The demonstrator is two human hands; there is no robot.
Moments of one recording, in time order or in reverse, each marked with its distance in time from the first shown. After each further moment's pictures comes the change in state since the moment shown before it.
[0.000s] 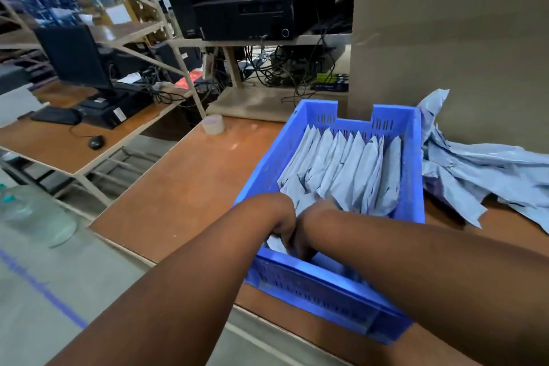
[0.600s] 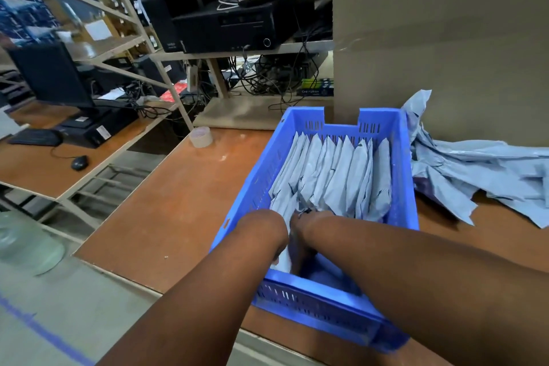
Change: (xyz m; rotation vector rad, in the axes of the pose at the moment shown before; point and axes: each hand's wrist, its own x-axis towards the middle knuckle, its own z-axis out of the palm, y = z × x) left_hand 0.022 0.000 0.010 -0.009 -0.018 -0.200; right_hand 0.039 0.020 0.019 0.224 0.114 0.211
